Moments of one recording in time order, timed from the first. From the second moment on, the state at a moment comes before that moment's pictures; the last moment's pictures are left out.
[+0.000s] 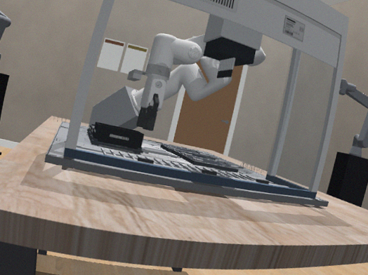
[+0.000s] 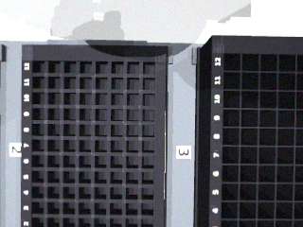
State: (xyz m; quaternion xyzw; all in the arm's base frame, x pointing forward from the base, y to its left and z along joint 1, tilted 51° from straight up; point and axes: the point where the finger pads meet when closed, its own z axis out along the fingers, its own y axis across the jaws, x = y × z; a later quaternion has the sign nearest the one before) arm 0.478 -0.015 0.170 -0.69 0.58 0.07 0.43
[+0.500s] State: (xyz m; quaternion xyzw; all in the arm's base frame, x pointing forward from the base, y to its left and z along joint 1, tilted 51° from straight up) arm 0.469 -0.029 0.184 -0.69 0.58 0.07 0.43
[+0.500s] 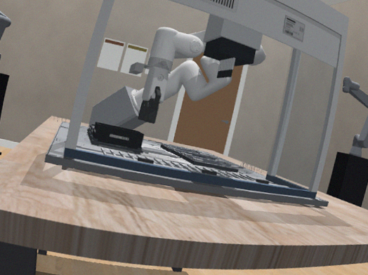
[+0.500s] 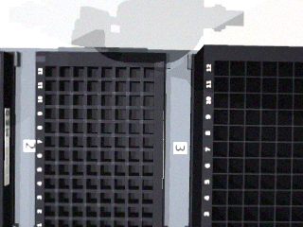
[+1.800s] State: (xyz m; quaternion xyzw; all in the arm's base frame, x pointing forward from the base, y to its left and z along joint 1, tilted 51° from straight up) arm 0.457 -0.062 0.202 -0.69 0.58 0.07 0.43
